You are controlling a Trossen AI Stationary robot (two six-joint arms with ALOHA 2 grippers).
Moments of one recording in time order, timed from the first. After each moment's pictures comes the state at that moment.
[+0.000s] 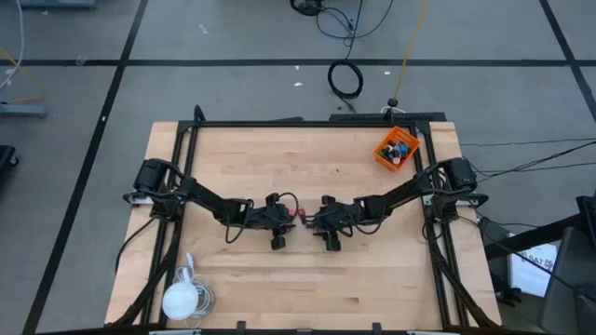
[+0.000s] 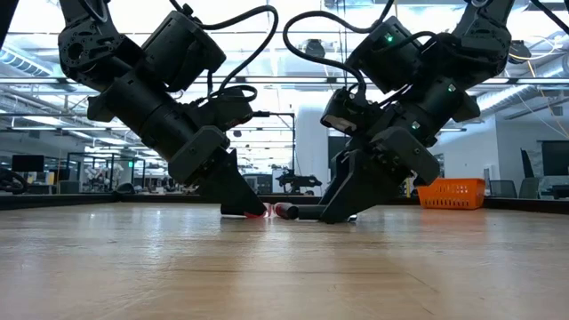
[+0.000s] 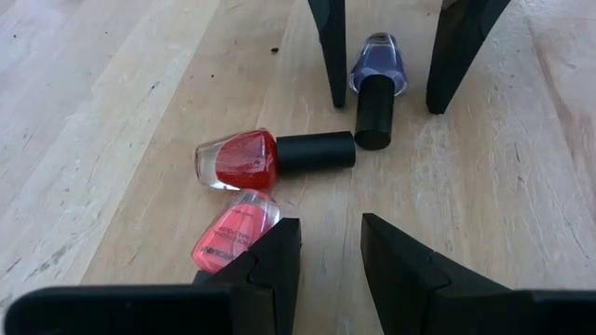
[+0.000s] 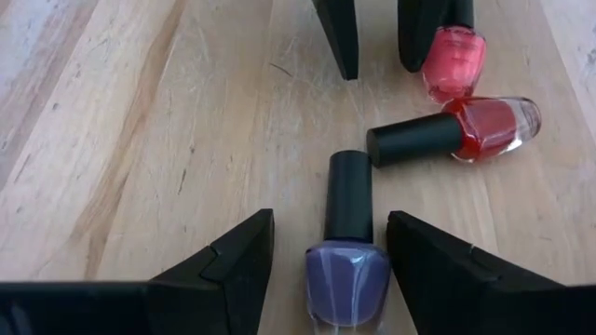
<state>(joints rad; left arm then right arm) -0.16 1.85 0.69 0.48 -0.23 -0.18 0.13 1.84 0.75 0.30 0.02 0.04</state>
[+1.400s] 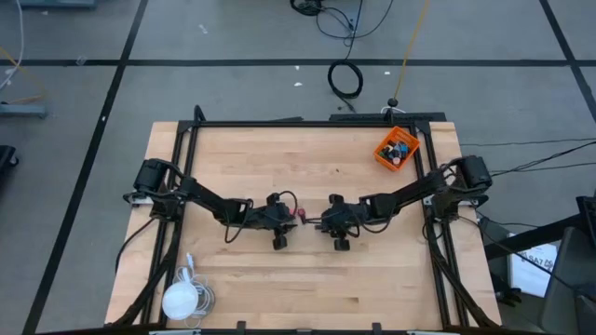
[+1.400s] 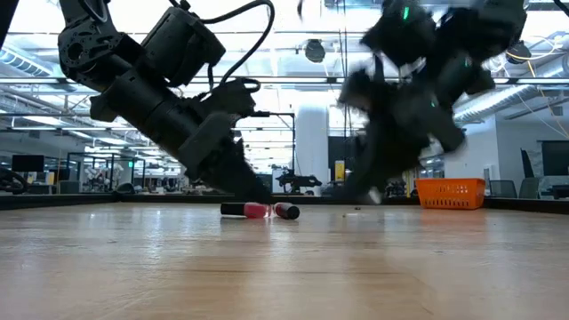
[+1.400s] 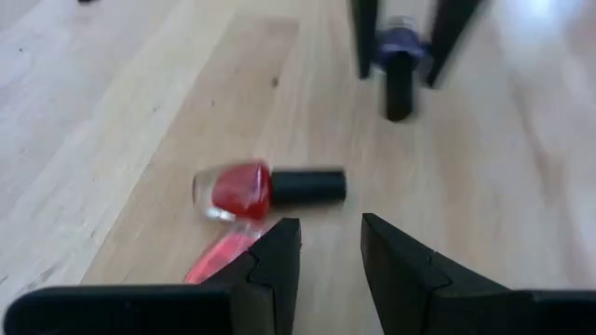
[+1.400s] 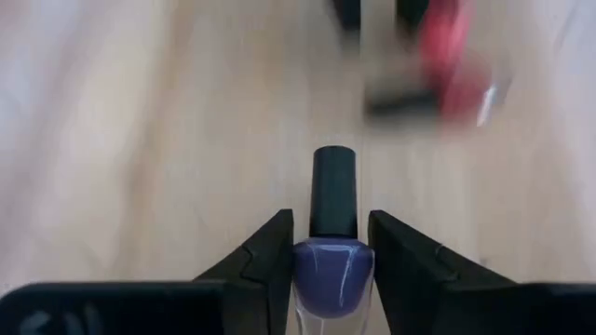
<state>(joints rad) -0.16 1.85 0.69 0.54 -0.23 -0.23 0.15 1.70 0.74 0.17 0.03 0.06</state>
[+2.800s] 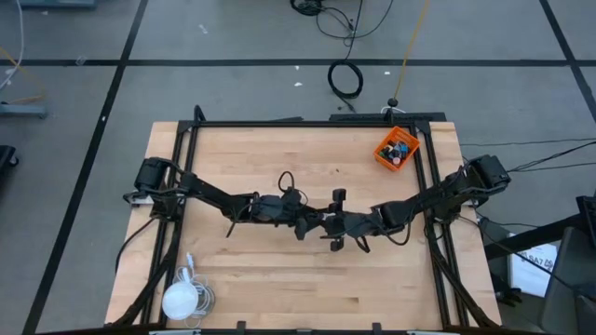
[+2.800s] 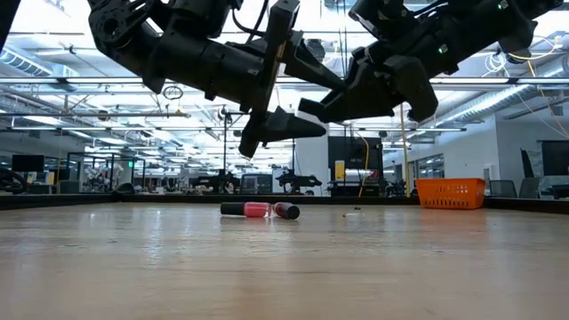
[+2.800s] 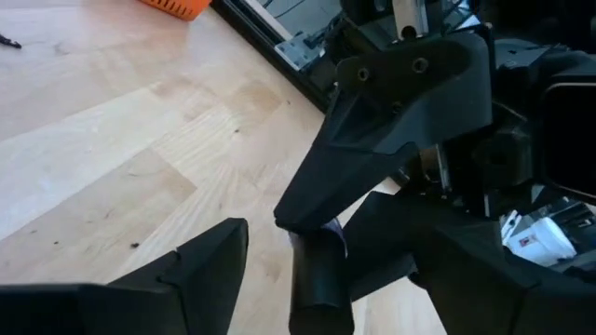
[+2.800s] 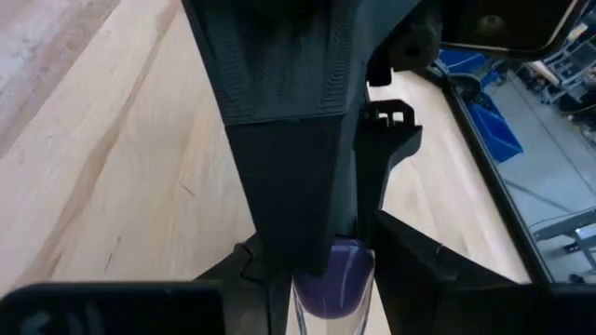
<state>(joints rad) -0.13 1.84 0.86 0.73 -0.16 -0.77 0.30 1.58 0.74 0.34 0.53 -0.26</state>
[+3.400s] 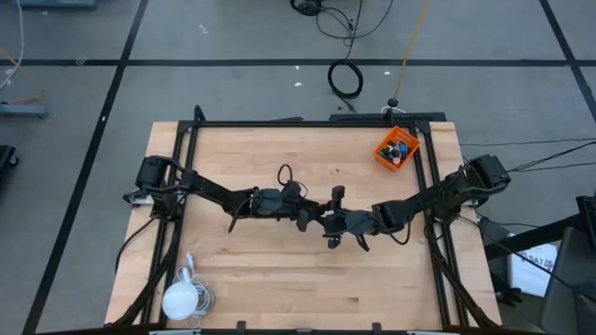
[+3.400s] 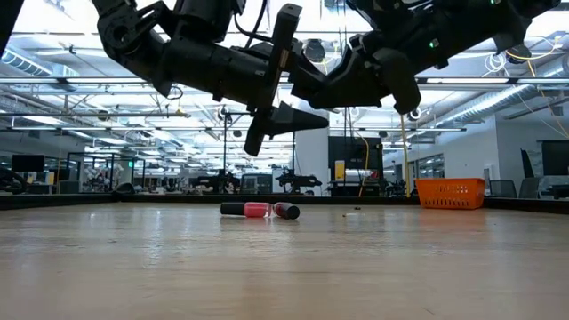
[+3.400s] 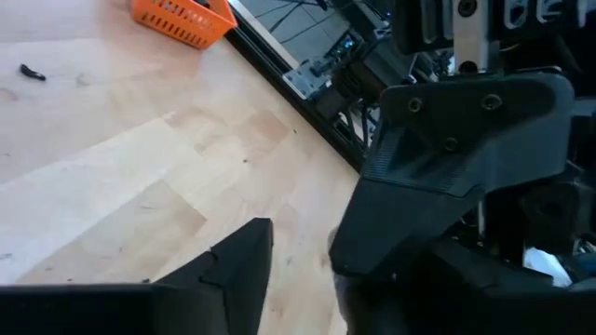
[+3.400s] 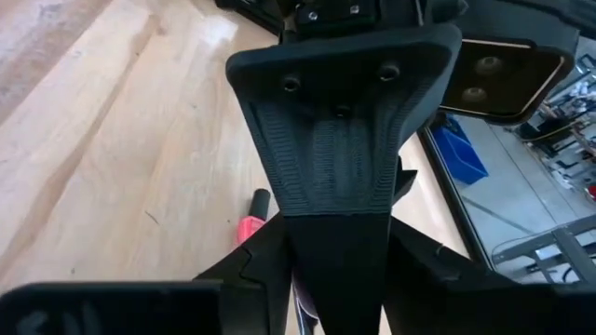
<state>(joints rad) -0.09 1.85 0.86 0.77 -0.16 -0.79 0.30 1.57 0.75 0.42 0.56 -0.36</state>
